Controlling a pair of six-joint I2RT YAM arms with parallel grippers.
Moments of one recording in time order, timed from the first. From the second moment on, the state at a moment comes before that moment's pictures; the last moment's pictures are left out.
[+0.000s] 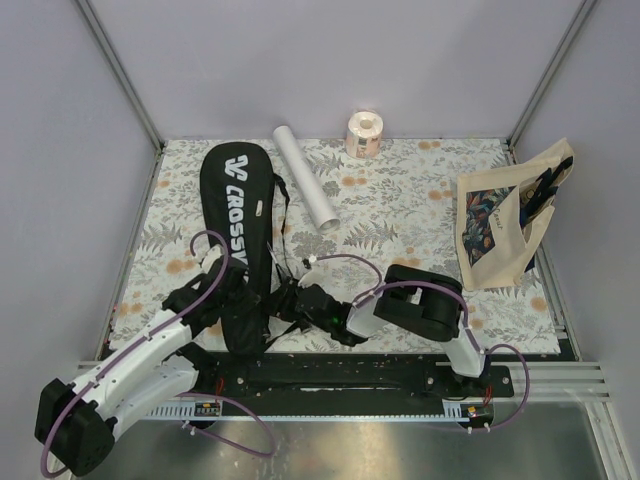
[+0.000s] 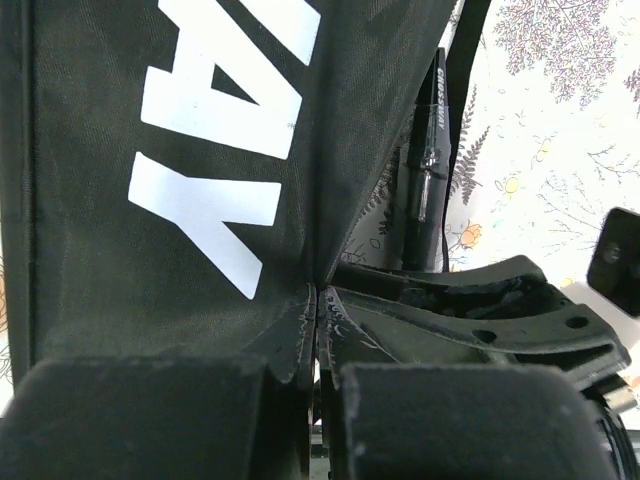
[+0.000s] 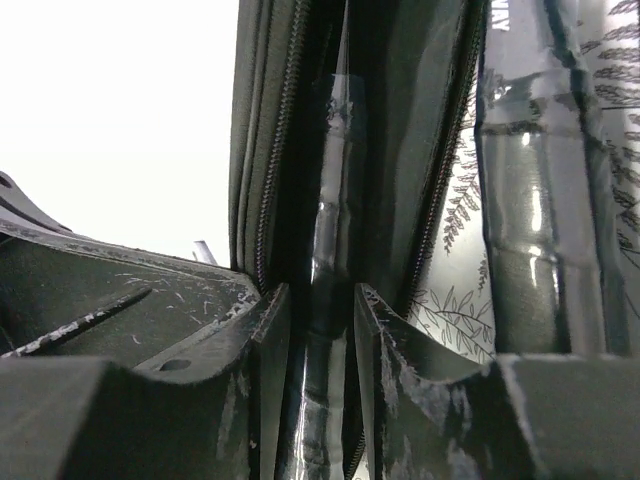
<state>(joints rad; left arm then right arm) -0.57 0.79 0.49 -0.65 -0.18 -1.07 1.22 2.06 0.84 0.92 0.24 1.25</state>
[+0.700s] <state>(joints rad) -0.56 0.75 0.47 -0.66 -0.12 -1.08 1.18 2.15 0.80 1.17 0.08 1.24</state>
